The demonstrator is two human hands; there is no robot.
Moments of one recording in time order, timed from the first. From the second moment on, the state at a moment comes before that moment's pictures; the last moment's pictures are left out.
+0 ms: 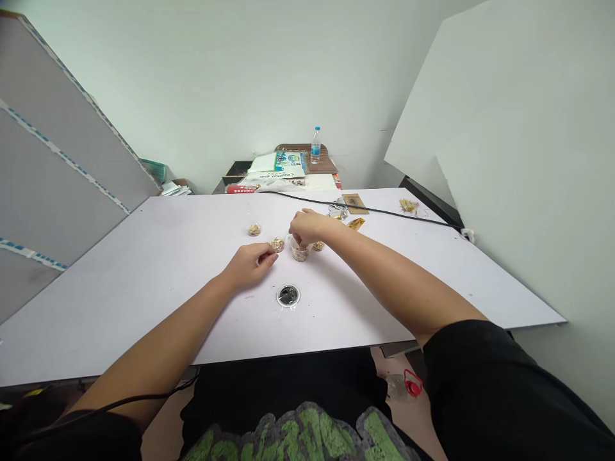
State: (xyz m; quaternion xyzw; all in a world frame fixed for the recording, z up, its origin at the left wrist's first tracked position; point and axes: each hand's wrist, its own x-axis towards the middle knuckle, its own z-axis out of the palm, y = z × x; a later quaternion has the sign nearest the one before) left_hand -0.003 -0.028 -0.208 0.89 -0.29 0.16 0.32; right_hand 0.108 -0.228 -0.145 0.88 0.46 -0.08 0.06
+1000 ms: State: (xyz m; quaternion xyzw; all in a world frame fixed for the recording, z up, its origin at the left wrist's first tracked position) left_hand -0.024 -0.049 -0.186 0.66 -0.24 0.03 0.71; right_hand -0.003 -0.208 -0.184 0.60 0.32 -0.13 -0.72
